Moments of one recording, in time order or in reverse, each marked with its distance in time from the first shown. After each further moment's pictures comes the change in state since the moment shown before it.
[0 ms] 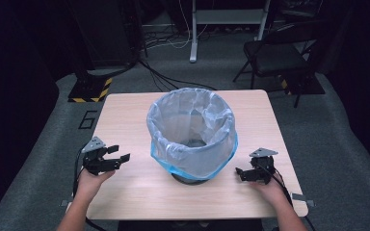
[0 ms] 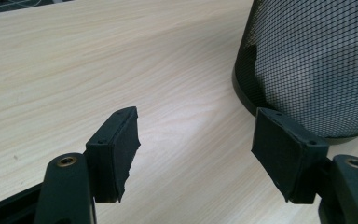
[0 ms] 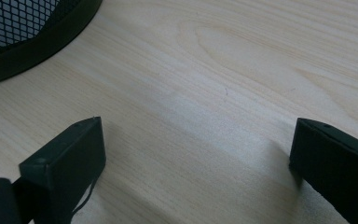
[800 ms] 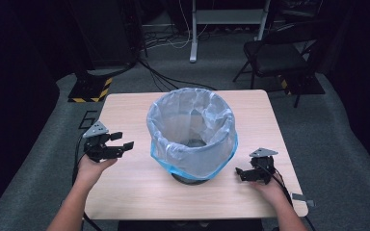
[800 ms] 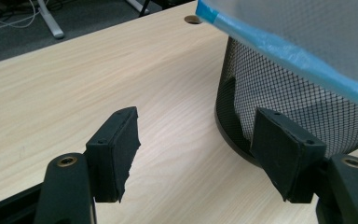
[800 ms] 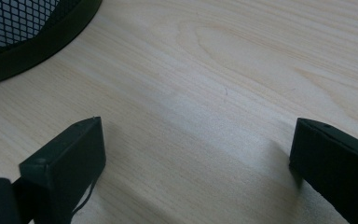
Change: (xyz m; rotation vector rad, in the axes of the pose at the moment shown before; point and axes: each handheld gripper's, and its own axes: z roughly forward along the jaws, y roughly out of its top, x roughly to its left) left arm -0.016 0.057 -0.008 -0.003 -0.035 0.060; right arm 0.000 0.000 0.000 0.000 0.000 -0.002
